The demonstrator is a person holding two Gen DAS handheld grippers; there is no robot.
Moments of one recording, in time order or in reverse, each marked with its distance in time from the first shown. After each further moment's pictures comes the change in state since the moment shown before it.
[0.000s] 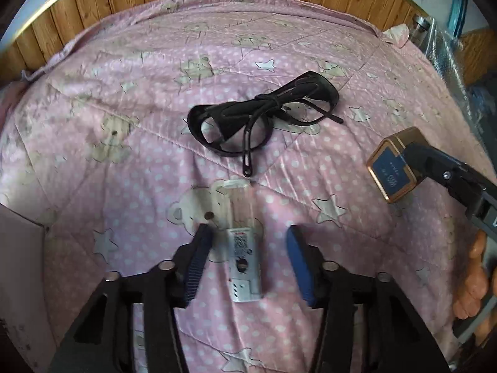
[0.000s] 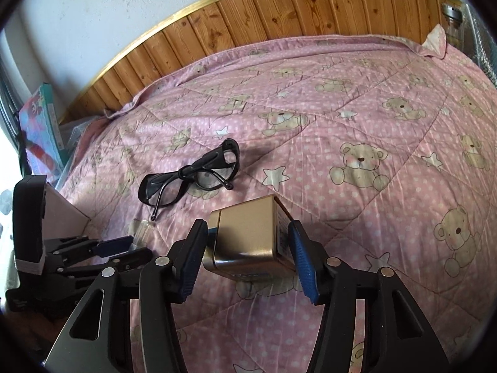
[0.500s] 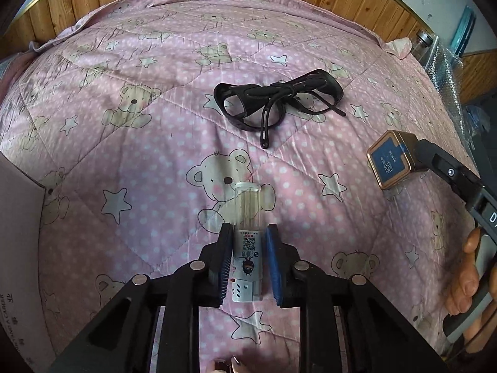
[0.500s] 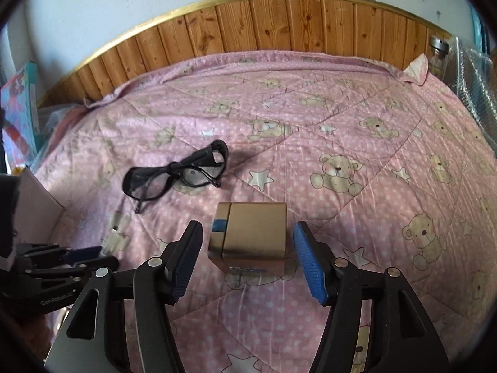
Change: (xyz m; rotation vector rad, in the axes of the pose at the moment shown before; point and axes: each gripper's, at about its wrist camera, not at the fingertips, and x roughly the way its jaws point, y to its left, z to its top) left arm -0.013 0.025 -0.022 -0.103 0.024 -0.091; right arm -0.003 0.026 -0.008 -0.085 -0.006 -0.188
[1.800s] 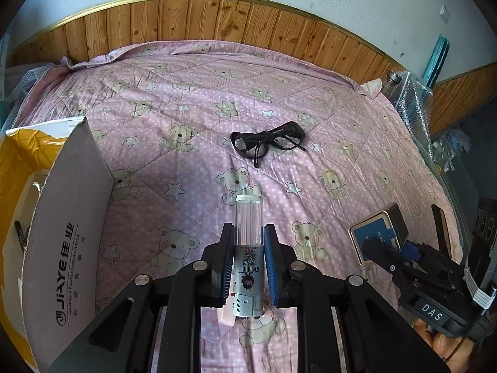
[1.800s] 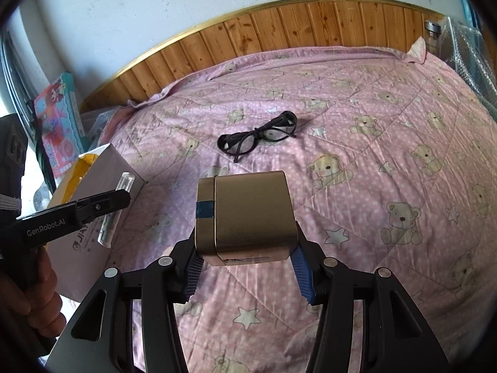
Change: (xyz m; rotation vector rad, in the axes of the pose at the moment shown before) left arm -0.141 0.017 -0.047 -0.041 -0.184 -0.062; right arm -0.128 0.073 -0.064 0.084 -0.008 0.160
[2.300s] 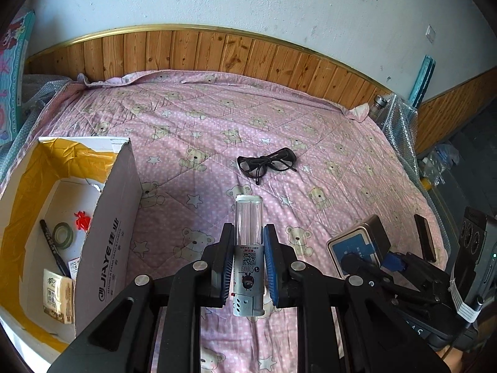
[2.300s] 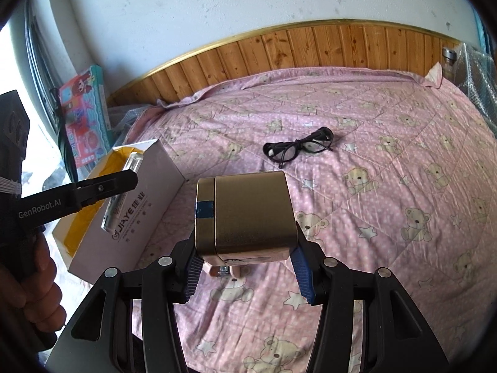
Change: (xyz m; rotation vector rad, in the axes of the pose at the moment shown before) left arm -0.078 0.011 -0.014 -0.006 -0.117 -0.022; right arm -0.039 0.062 -0.012 -0.077 -0.044 0.055
